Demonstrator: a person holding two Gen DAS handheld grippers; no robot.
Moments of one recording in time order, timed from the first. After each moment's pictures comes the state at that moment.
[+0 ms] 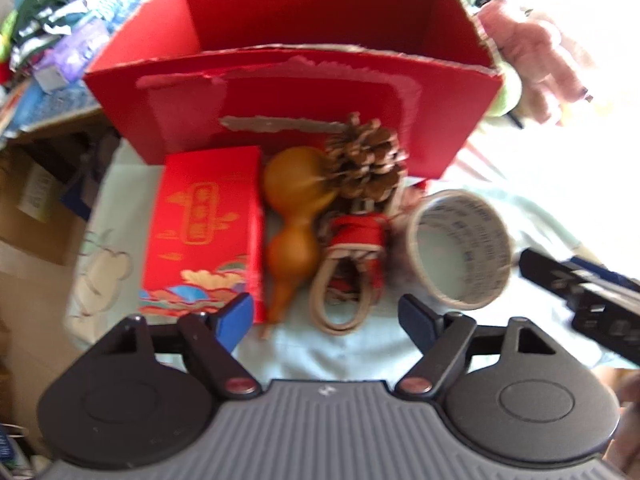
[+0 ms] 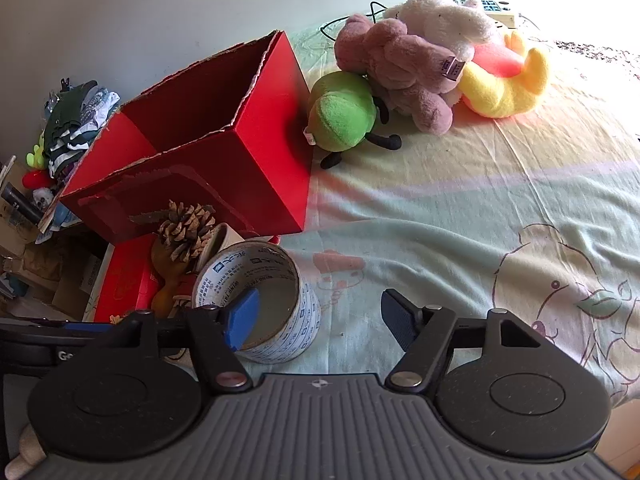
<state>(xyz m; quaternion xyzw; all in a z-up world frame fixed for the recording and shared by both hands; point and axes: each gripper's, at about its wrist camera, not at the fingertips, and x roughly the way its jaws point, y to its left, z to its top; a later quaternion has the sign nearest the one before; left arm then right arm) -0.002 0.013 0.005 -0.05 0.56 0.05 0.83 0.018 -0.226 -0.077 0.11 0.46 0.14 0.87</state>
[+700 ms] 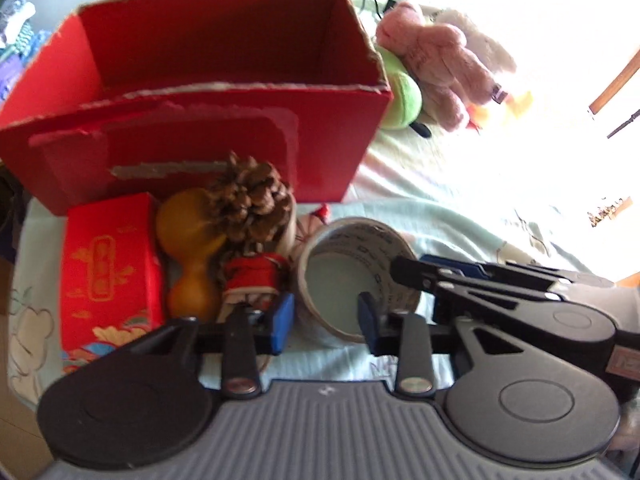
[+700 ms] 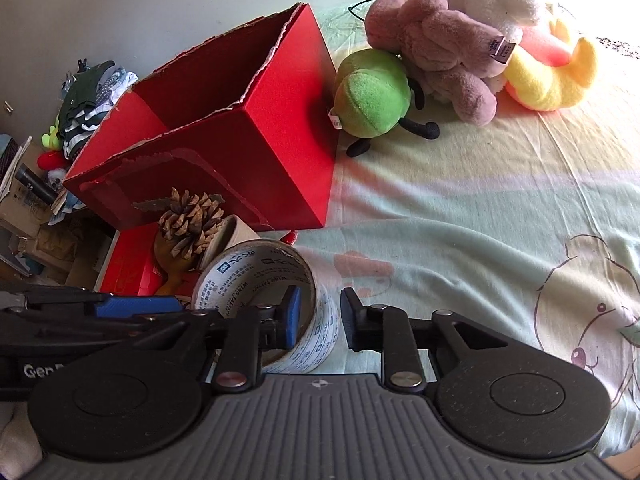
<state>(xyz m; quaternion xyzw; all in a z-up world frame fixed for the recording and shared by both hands) 0.023 -0.018 -0.007 -0.07 0.56 -0.07 0.82 0.043 -0.214 -0.099 0.10 0.48 0.18 0.85</state>
